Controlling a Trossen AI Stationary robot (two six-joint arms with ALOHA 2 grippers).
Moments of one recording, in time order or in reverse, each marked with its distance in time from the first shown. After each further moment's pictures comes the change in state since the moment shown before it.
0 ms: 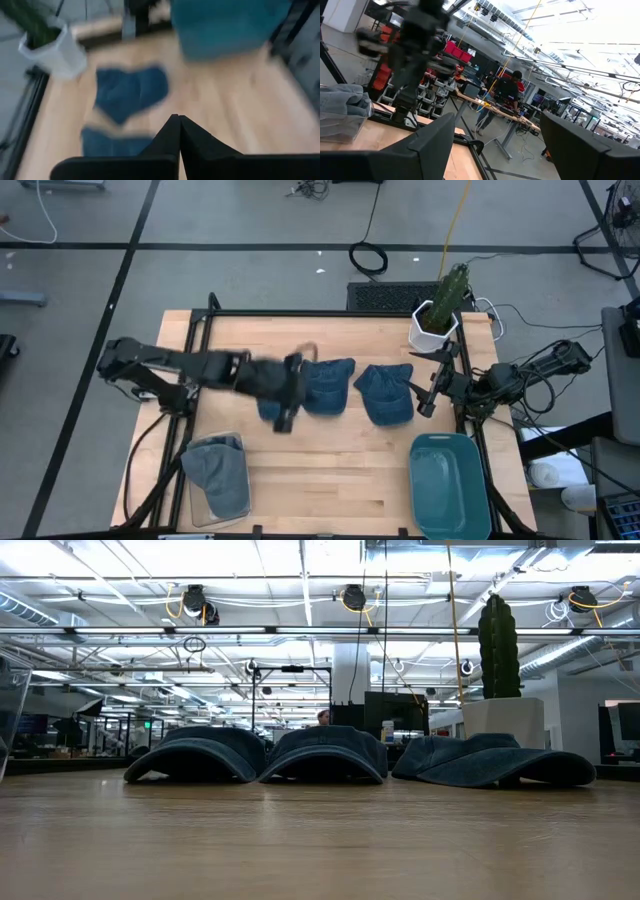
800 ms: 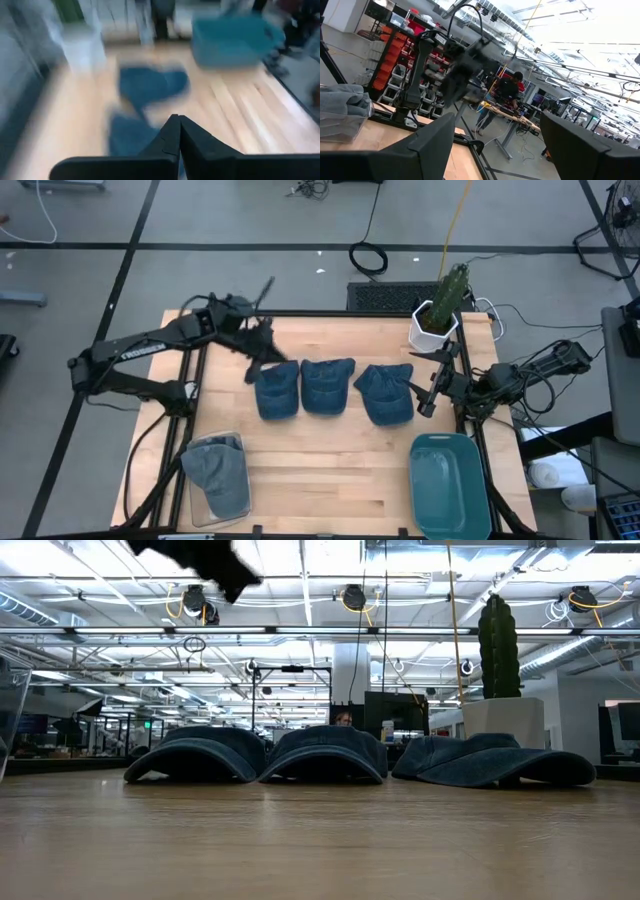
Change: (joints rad) left arm 0.584 -0.289 -0.381 0.146 0.636 0.165; right arm 0.000 0.000 0.000 0.000 0.000 0.000
